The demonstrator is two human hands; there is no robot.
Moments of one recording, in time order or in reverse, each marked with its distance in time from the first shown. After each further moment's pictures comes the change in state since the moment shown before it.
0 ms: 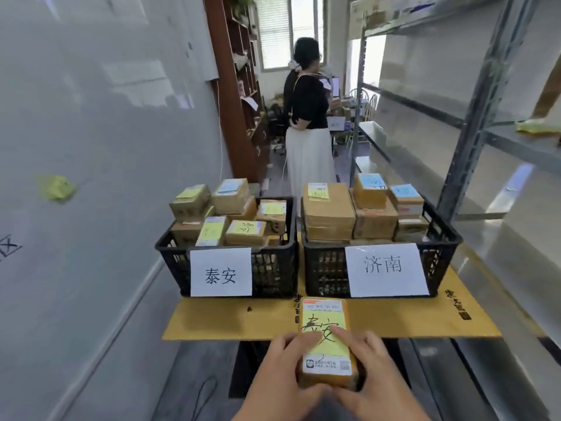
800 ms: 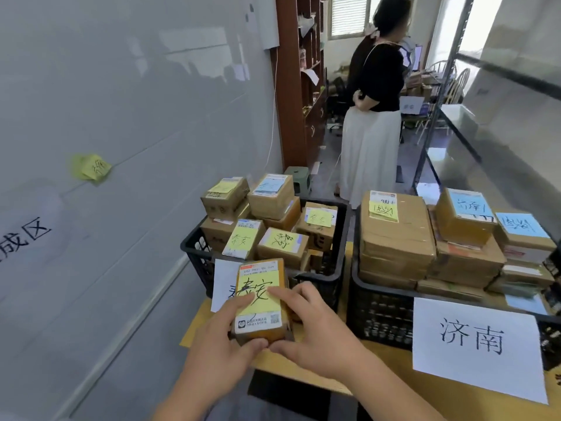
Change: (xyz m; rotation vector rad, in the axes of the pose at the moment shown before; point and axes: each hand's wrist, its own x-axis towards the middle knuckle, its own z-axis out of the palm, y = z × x) left_hand 0.123 -0.083 -0.130 0.055 0.418 -0.262; right_hand 0.262 -0.056 0.048 -0.135 -0.381 -0.269
